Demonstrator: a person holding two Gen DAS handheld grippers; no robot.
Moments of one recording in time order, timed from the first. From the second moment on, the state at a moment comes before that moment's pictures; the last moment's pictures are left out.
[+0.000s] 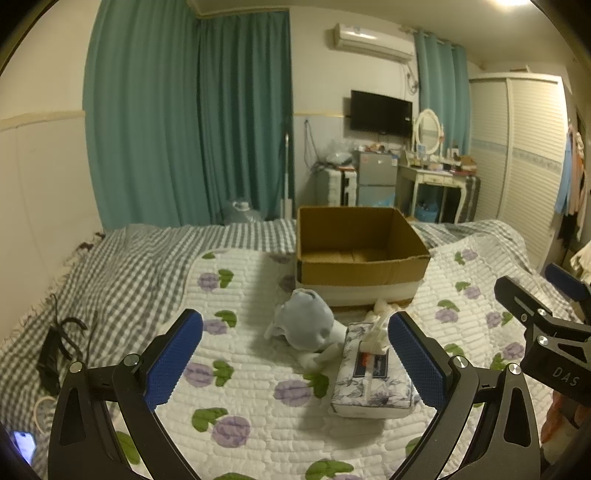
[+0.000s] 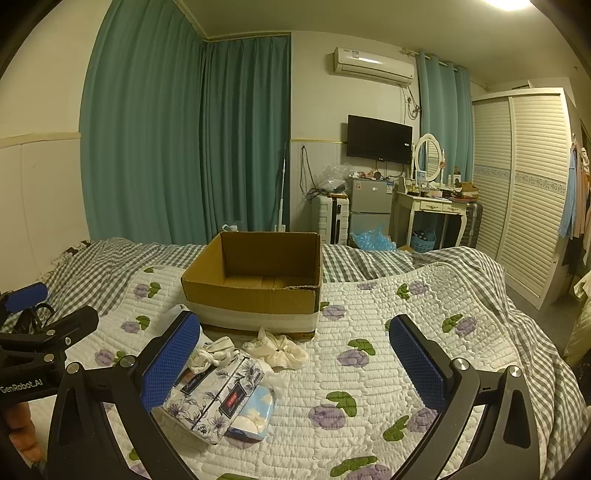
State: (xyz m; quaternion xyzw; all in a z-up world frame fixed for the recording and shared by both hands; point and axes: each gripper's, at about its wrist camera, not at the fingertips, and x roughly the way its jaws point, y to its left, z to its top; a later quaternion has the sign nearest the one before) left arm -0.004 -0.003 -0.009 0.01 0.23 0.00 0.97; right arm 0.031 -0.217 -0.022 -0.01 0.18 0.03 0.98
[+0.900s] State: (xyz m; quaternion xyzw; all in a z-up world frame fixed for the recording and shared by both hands) left arm 0.041 -0.045 -0.105 -0.01 0.39 -0.12 0.91; right arm 0.065 -0.239 -0.060 -0.02 0.26 0.01 0.97
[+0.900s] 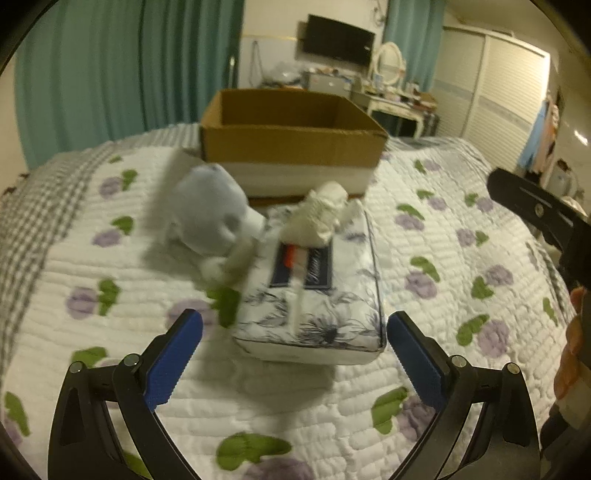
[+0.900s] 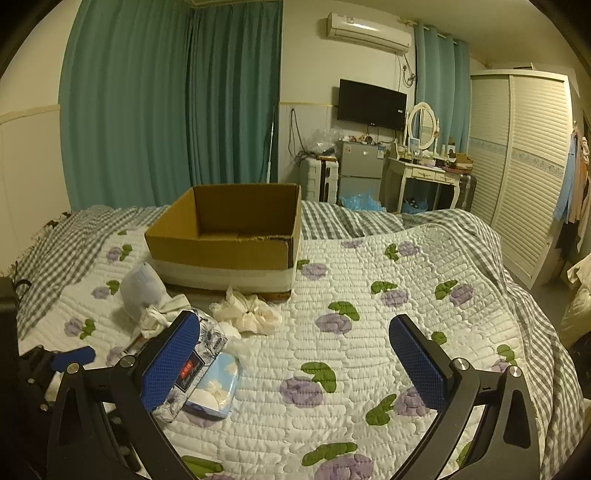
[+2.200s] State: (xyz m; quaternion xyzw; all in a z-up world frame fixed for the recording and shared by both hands) left arm 0.053 -0.036 -0.115 0.00 0.36 -0.16 0.92; right arm 0.157 -0.151 -0.094 -0.09 0.34 0.25 0.90
